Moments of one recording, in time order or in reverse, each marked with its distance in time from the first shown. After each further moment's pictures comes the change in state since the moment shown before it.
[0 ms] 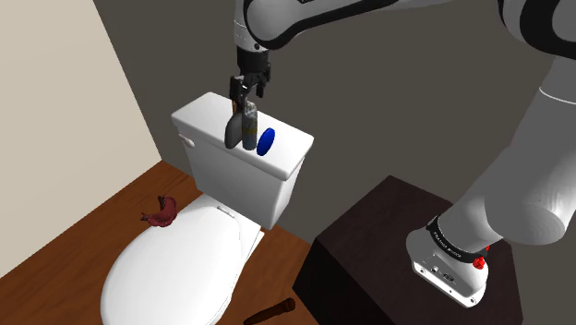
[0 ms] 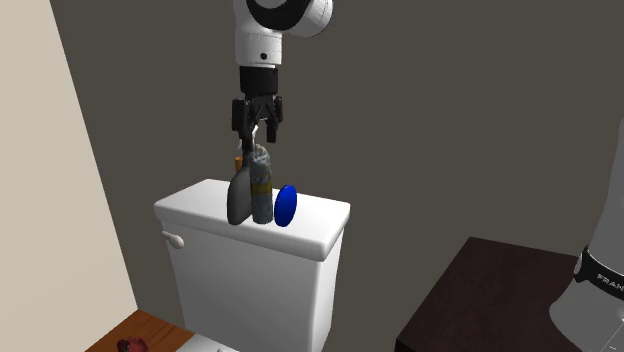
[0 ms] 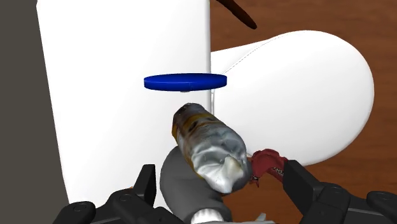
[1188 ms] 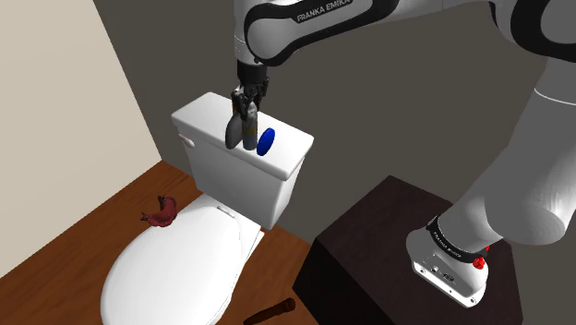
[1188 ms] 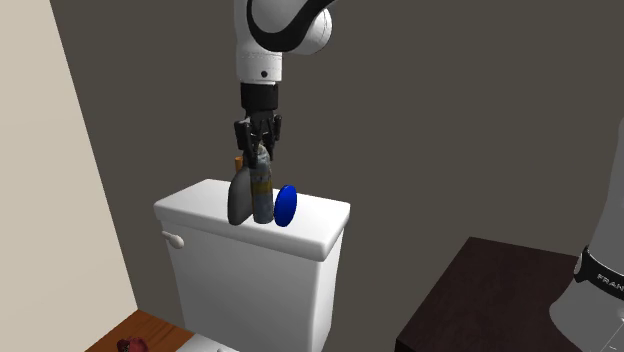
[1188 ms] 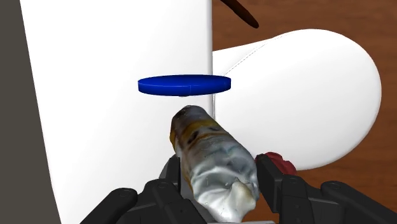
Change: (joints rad) arm 0.003 0.026 -0.002 -0.043 -0.010 0.070 0.006
